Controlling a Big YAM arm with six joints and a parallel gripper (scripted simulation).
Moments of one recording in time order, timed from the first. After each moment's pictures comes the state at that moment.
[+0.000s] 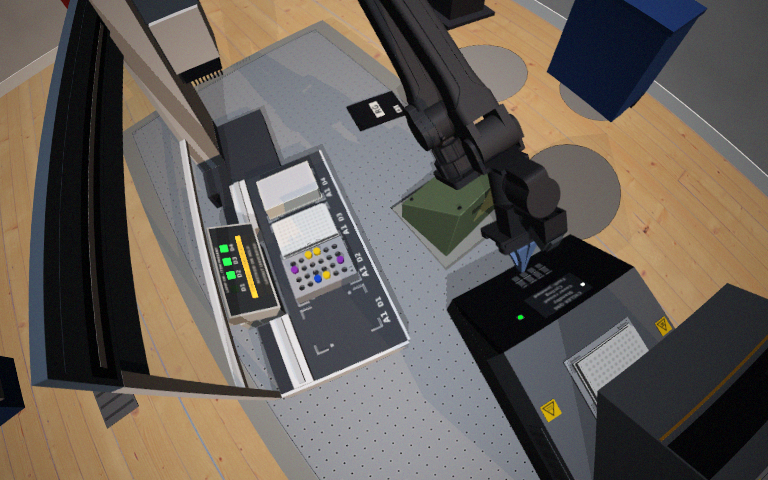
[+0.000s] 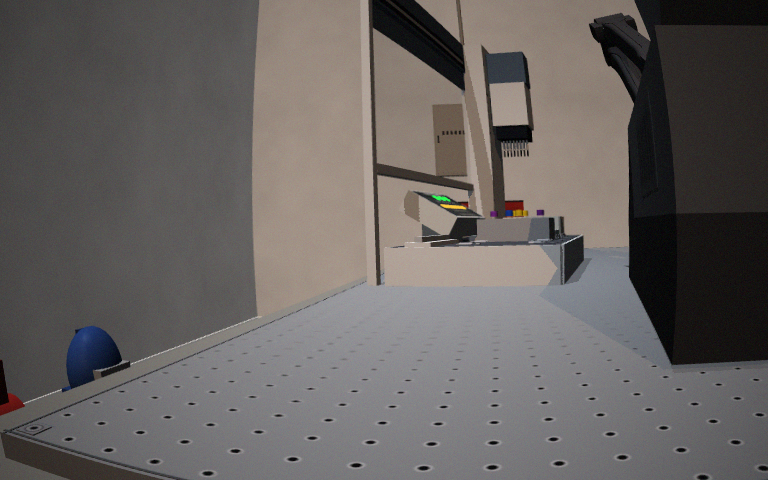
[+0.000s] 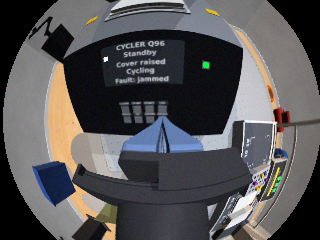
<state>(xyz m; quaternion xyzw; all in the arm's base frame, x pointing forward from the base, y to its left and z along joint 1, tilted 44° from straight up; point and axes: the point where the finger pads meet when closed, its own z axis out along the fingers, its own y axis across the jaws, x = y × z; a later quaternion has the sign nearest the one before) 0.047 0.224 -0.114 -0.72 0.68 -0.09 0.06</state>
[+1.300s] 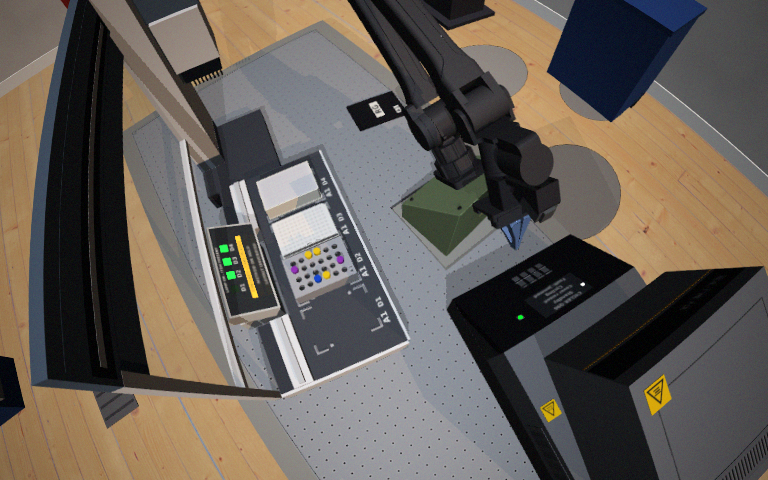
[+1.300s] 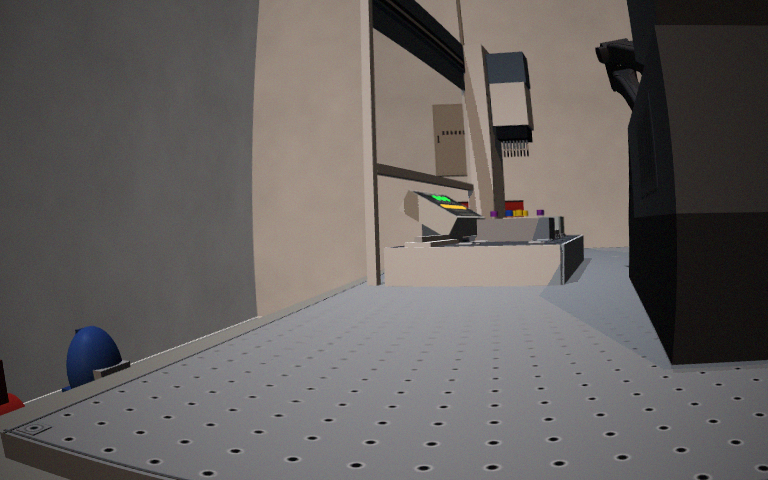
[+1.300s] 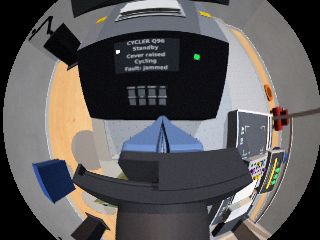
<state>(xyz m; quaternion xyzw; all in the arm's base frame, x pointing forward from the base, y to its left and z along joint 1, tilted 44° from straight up) 0.038 0.215 -0.071 -0.72 0.68 -0.09 0.06</state>
